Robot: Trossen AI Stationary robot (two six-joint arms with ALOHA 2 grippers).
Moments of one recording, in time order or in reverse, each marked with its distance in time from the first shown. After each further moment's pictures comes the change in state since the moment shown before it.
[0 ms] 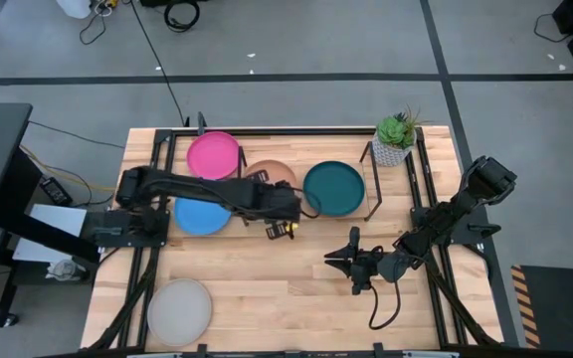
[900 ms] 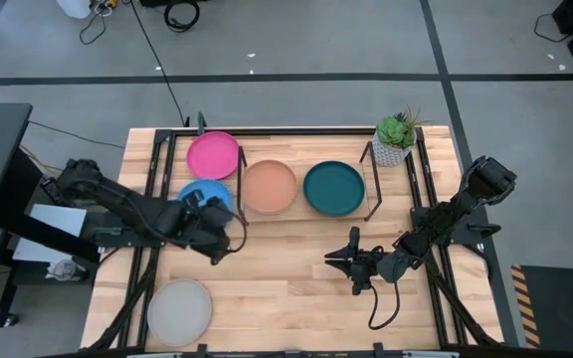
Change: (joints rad) left arm -0.307 -0.491 -0.448 -0.146 -0.054 -0.489; right arm 0.000 0.000 0.000 -0.013 -0.001 0.035
